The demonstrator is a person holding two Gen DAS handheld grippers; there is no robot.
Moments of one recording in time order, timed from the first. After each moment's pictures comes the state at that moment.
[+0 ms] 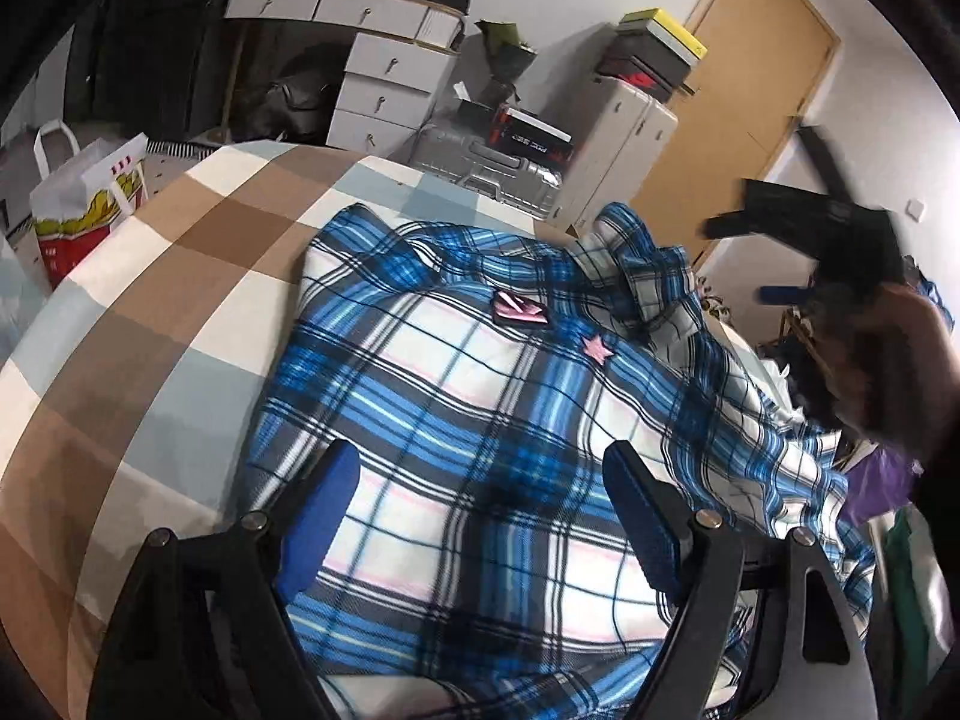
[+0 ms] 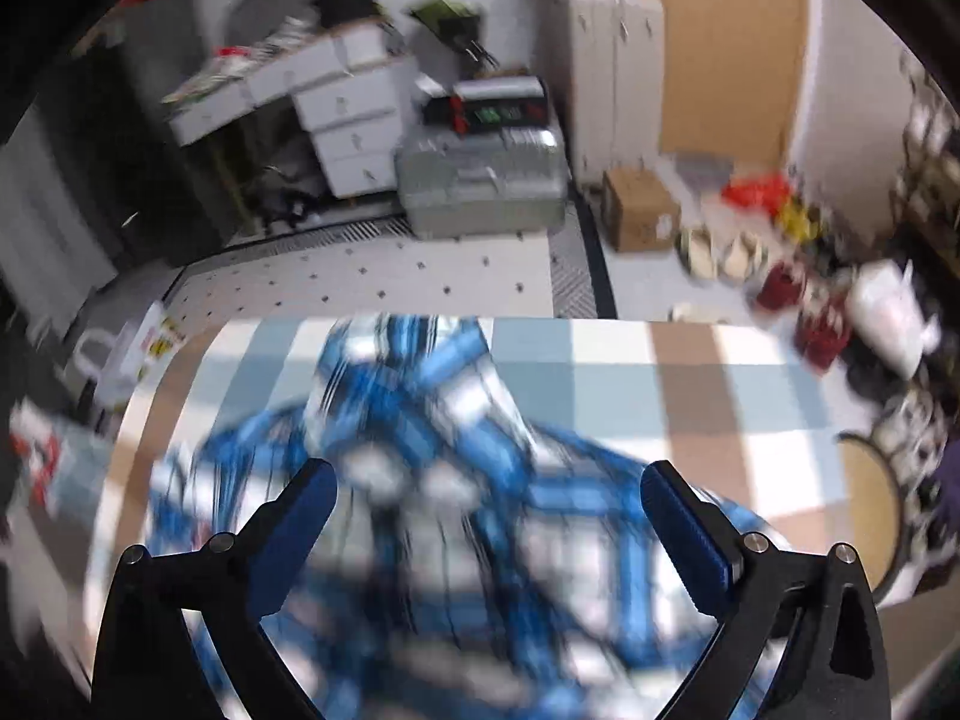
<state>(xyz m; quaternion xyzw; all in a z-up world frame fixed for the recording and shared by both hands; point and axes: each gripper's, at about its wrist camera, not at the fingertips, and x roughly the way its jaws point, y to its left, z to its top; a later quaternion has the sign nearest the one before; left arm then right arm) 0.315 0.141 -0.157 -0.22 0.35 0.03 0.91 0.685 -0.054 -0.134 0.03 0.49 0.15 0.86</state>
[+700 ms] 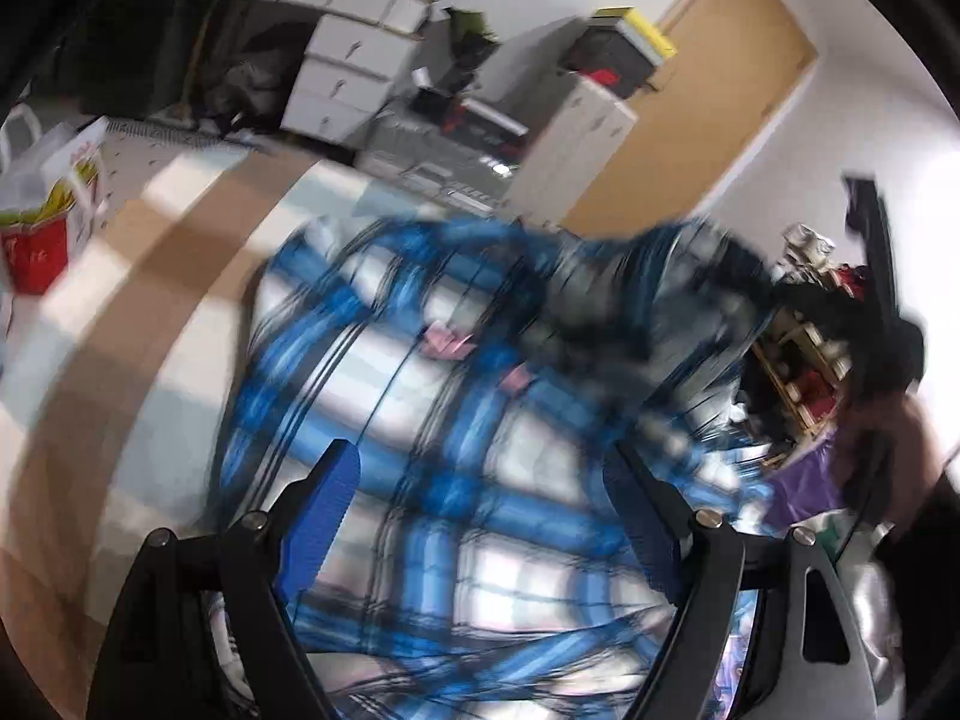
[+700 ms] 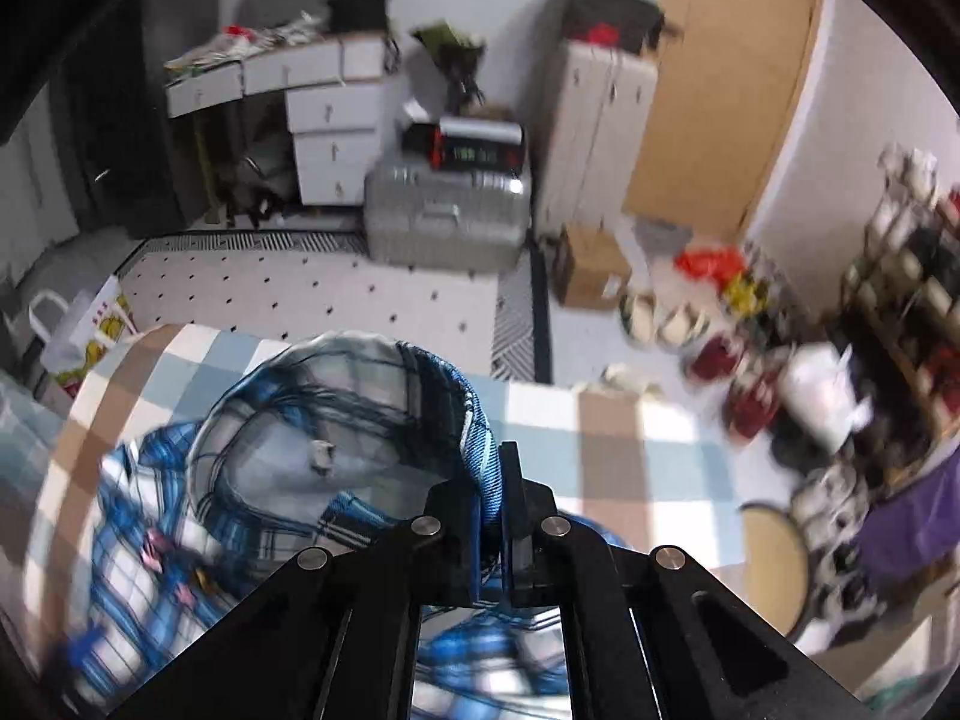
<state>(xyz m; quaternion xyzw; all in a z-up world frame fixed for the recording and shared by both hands) 0.319 0.146 -0.099 -0.23 0.35 -0.04 0.90 0.608 -0.091 -0.076 -0.10 0.38 0.12 0.91</state>
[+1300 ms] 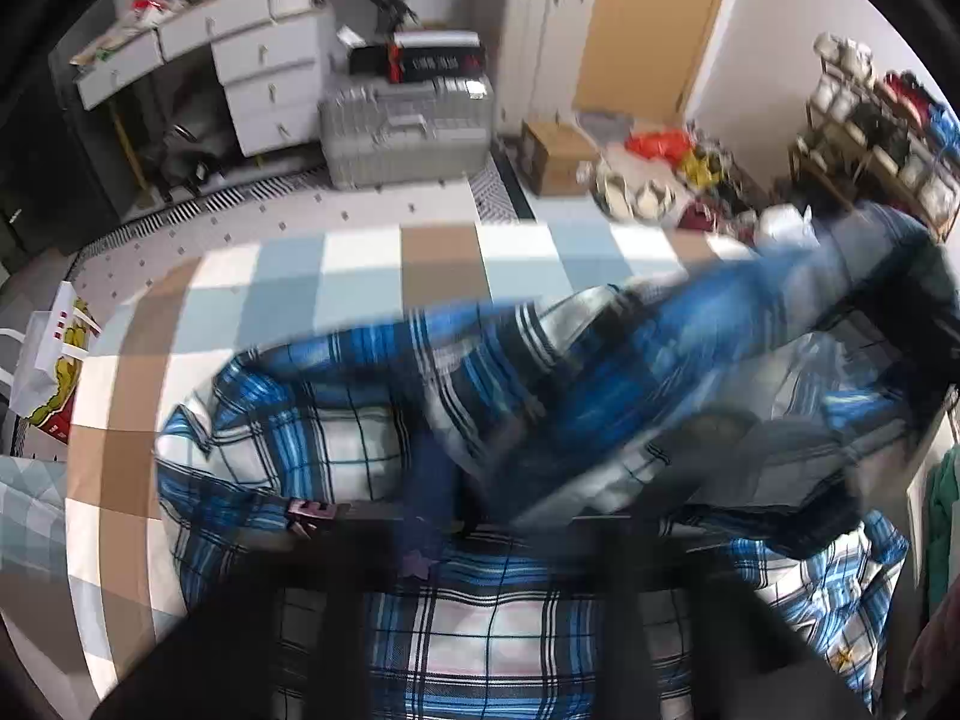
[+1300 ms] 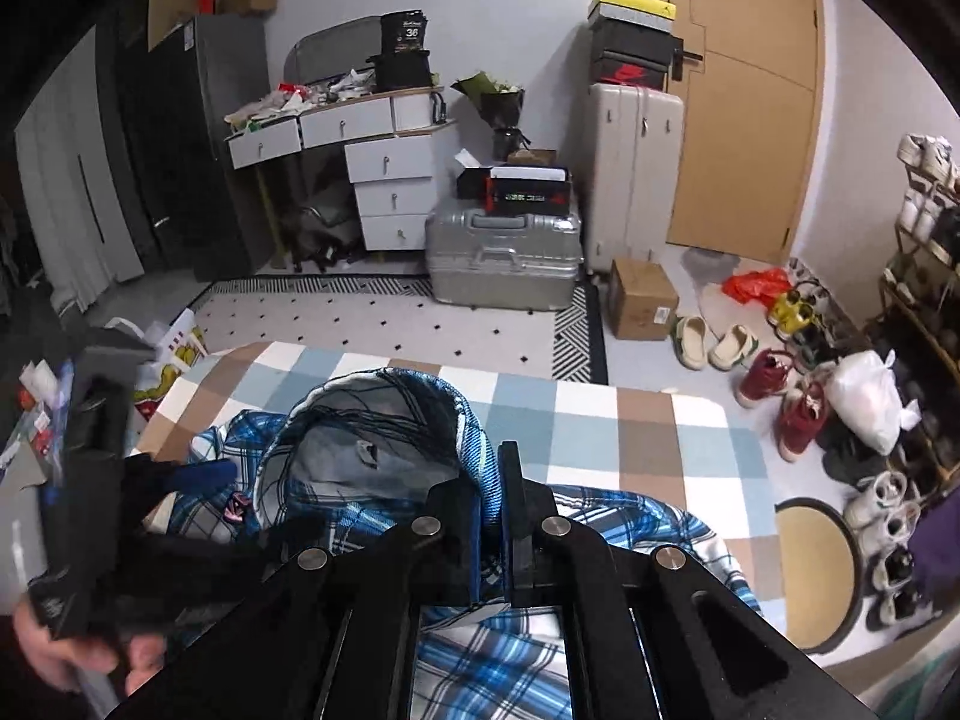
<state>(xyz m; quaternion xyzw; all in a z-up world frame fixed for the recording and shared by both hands) 0.464 0.061 -0.100 -0.03 0.49 -0.01 0.87 0.566 -0.114 -0.071 -0.03 0.35 0.20 0.91</state>
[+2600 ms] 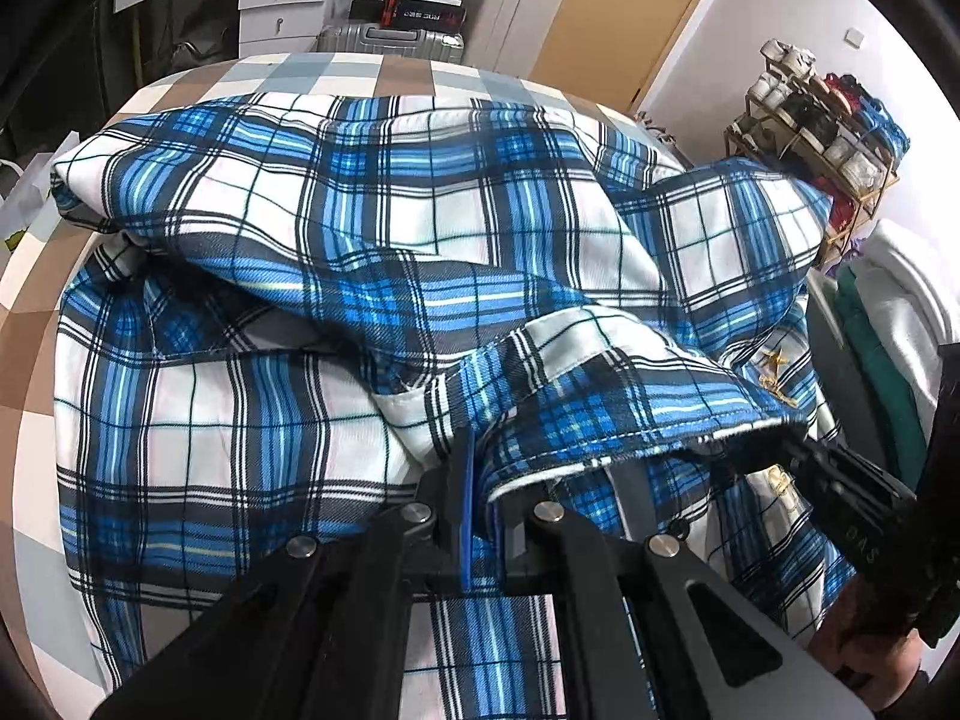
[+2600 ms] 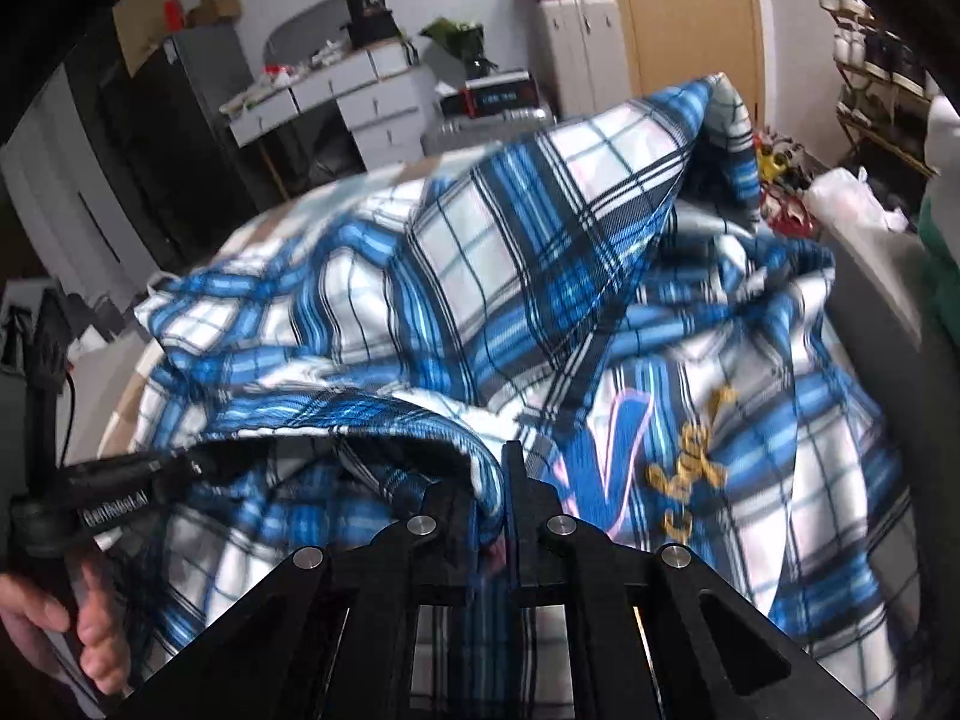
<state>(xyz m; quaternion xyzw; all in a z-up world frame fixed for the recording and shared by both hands) 0.264 0.014 -0.148 -0.11 0.49 -0.05 0.86 0.328 -0.203 -0.186 0.05 0.43 0.20 0.88</state>
